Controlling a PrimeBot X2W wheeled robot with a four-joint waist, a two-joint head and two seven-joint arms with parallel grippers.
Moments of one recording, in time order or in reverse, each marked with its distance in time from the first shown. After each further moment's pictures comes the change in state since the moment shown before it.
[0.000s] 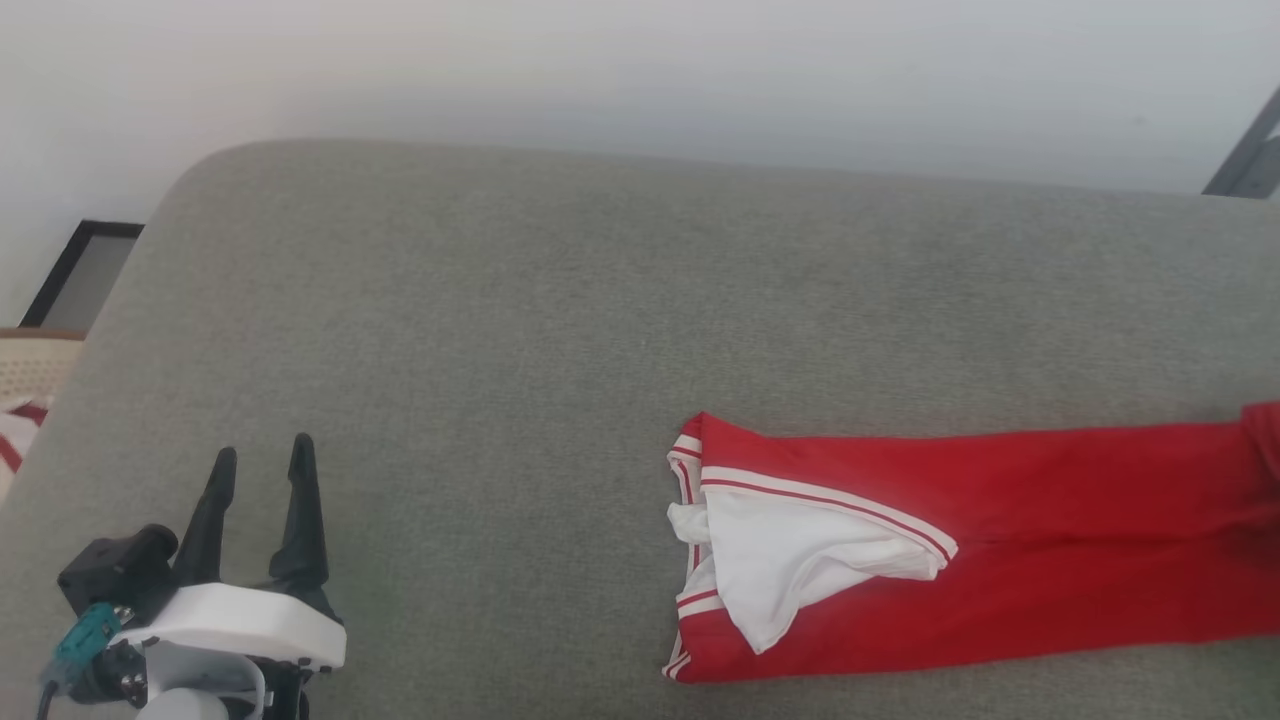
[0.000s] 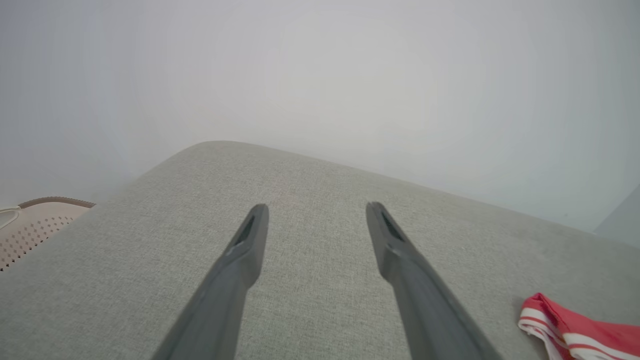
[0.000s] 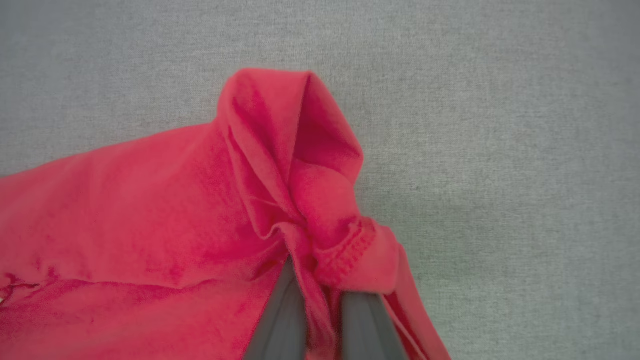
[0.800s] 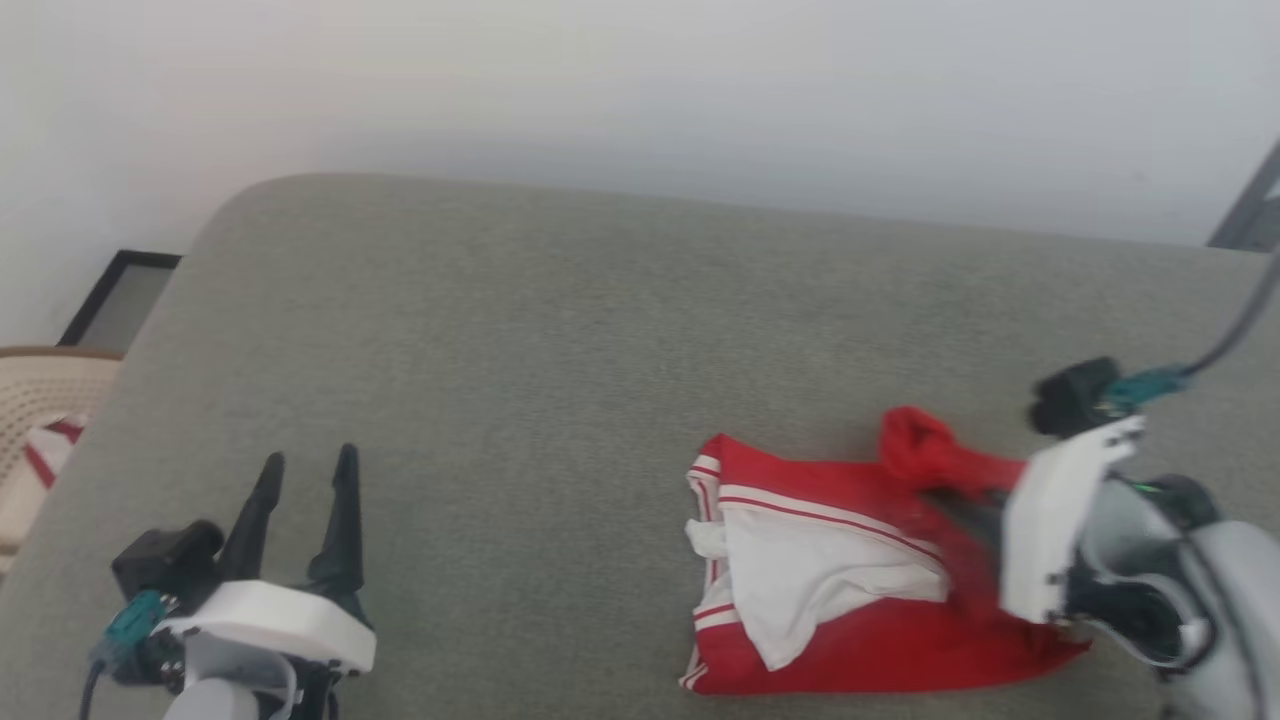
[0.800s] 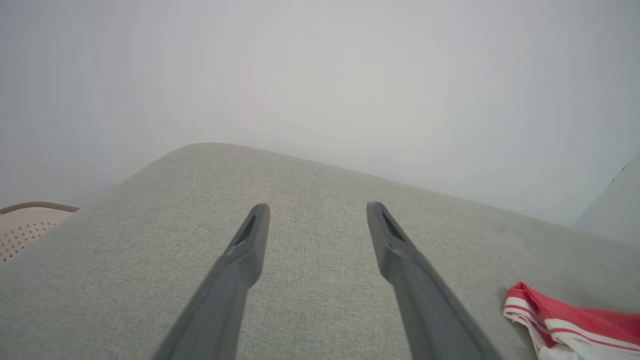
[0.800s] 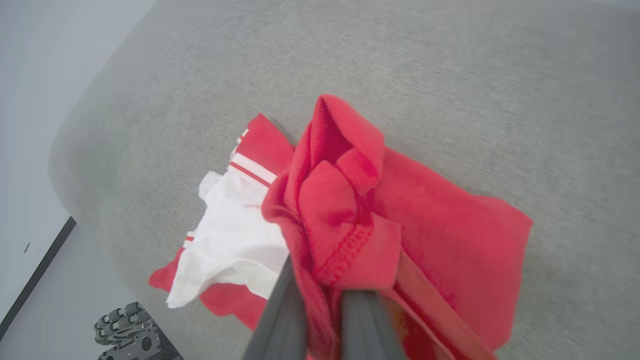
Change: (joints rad) left arm -0.042 -0.074 0.058 0.138 0.099 -0.139 0.000; right arm 0.061 0.199 0.257 -0.460 0.064 -0.001 0.022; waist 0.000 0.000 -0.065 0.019
